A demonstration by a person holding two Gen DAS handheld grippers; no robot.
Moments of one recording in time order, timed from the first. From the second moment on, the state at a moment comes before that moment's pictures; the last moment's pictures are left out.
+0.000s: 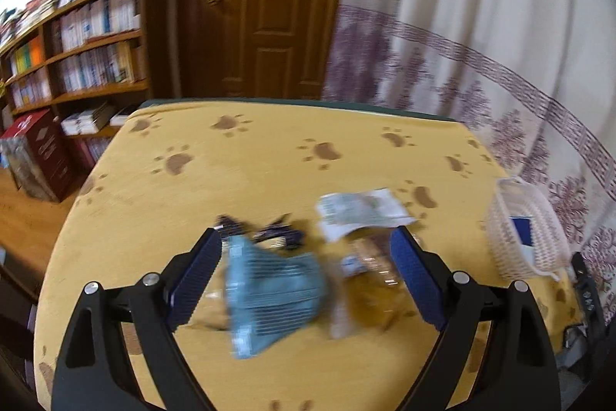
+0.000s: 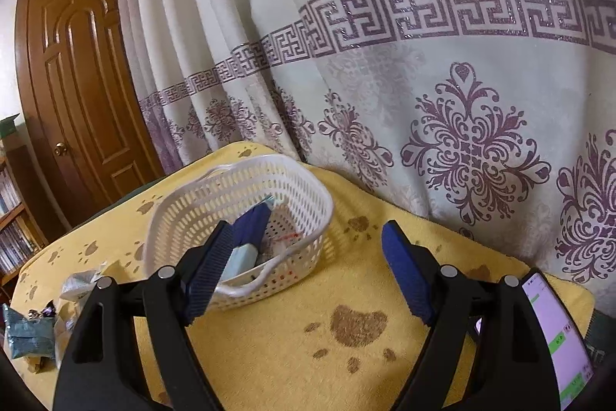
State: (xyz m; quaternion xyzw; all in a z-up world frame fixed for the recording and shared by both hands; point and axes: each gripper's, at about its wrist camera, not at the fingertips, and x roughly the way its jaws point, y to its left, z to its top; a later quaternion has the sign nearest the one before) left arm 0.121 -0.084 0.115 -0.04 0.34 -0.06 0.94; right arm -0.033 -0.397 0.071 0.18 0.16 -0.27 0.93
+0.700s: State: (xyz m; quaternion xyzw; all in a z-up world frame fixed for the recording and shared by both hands) left arm 0.105 0.017 0.077 -0.08 0.37 -0.01 0.92; right arm -0.009 -0.277 0.072 0.17 0.25 -0.07 0.95
